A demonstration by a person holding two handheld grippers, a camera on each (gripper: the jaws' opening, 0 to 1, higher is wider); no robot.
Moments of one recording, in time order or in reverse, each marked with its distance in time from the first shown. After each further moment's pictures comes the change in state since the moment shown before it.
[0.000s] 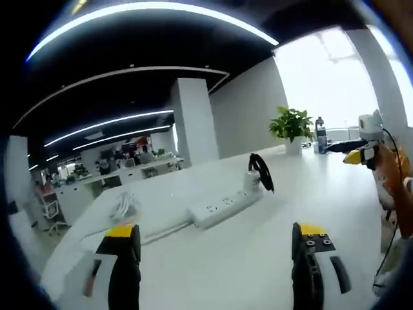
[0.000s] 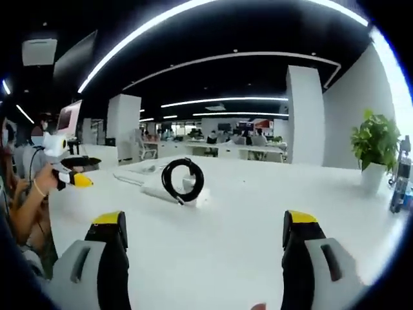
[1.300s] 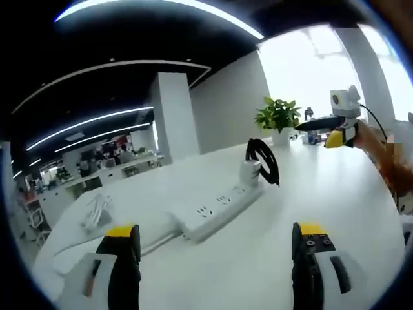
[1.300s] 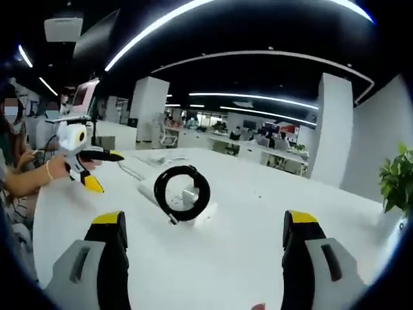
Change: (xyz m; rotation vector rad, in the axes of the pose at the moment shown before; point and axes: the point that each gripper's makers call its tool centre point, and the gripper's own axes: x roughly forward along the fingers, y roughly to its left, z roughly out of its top) left arm 0.080 0.000 -0.009 0.039 0.016 -0.136; right arm 0.089 -0.003 0.023 -0.177 0.052 0.161
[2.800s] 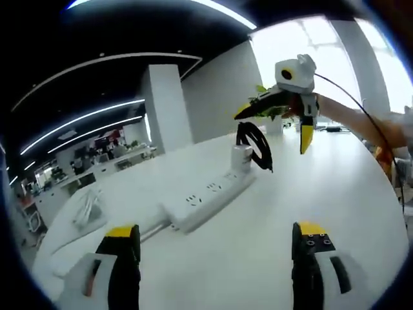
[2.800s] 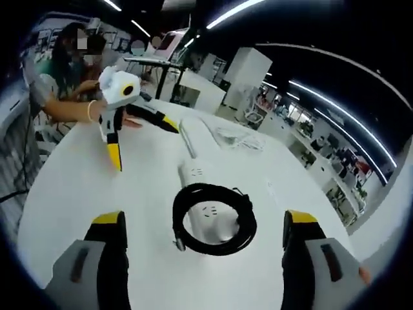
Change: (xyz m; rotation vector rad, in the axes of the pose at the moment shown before) left arm 0.009 -0.010 -0.023 0.034 0.094 -0.039; right arm 0.094 0.052 0.009 -0.420 0.137 0.521
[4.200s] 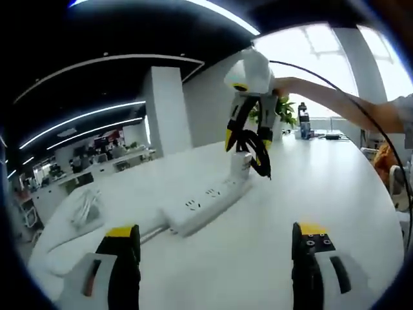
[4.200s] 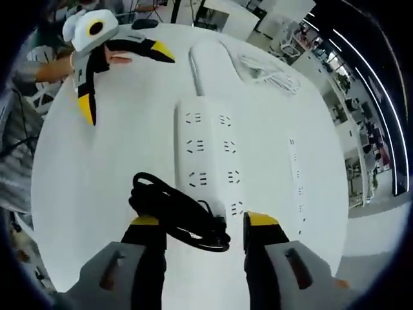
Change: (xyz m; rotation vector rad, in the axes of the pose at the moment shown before) left arm 0.000 -0.002 0.007 -0.026 -0.030 -0.016; right arm 0.043 -0.028 -0.033 -0.127 0.586 0.256
